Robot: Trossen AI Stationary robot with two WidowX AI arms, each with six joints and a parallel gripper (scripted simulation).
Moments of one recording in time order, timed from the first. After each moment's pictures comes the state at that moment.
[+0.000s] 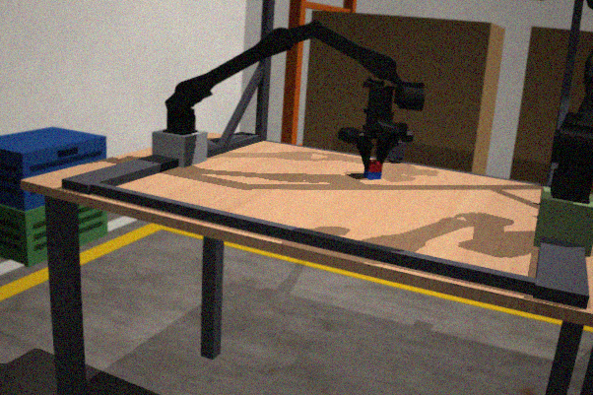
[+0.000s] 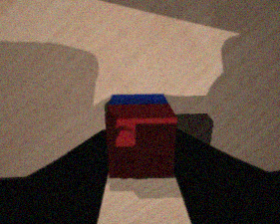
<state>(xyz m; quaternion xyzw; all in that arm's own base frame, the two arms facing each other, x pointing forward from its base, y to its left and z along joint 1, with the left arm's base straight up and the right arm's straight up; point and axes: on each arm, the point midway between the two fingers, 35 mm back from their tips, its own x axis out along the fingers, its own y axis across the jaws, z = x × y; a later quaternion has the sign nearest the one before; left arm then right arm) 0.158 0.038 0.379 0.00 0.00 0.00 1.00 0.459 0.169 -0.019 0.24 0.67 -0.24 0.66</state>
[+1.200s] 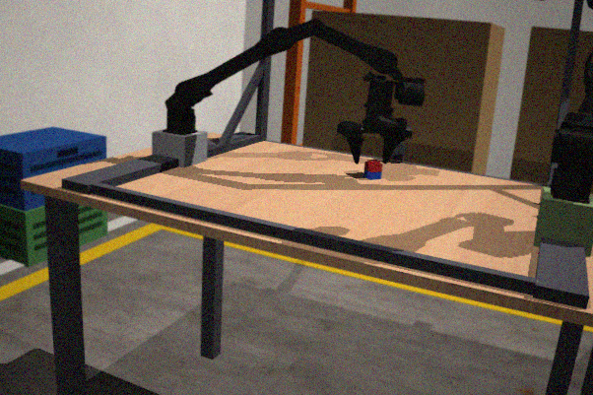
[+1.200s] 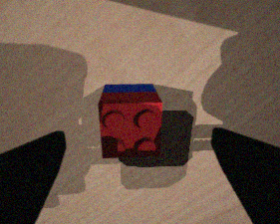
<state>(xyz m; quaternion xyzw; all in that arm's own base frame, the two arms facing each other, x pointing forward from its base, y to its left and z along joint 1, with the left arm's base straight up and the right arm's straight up) 0.158 0.038 0.379 0.00 0.00 0.00 1.00 0.455 0.167 -0.006 0.24 0.68 -0.25 0.65</state>
